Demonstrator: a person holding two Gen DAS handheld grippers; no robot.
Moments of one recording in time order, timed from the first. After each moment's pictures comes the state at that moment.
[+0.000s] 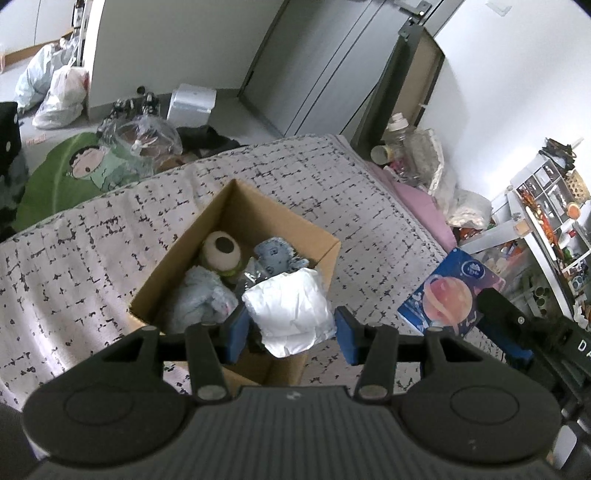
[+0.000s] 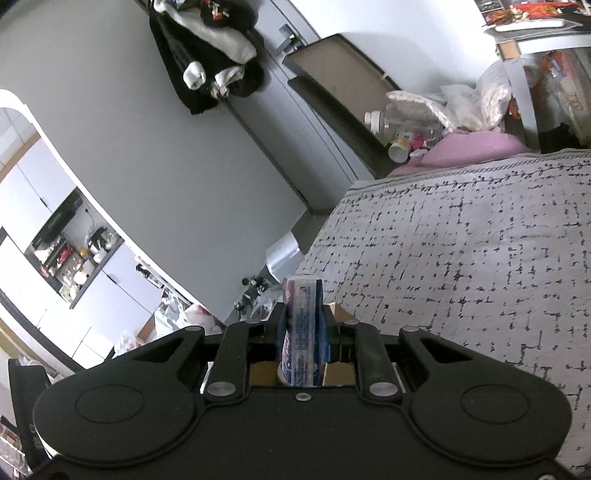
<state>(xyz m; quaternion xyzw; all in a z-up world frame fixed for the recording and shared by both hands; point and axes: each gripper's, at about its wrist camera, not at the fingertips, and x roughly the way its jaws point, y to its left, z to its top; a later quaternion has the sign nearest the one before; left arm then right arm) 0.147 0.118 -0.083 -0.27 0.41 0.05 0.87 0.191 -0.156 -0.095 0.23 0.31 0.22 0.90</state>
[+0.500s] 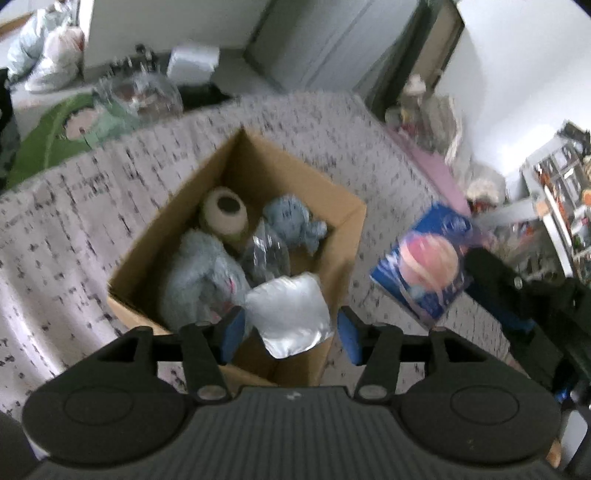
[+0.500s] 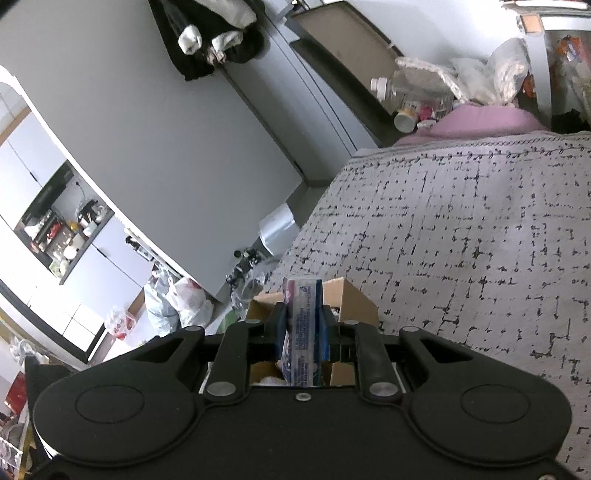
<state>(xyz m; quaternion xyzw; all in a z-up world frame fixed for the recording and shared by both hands) 0.175 0.120 -0.128 -0.29 0.47 0.03 0.83 0.211 -0.116 -0.116 0.21 0.35 0.22 0.89</state>
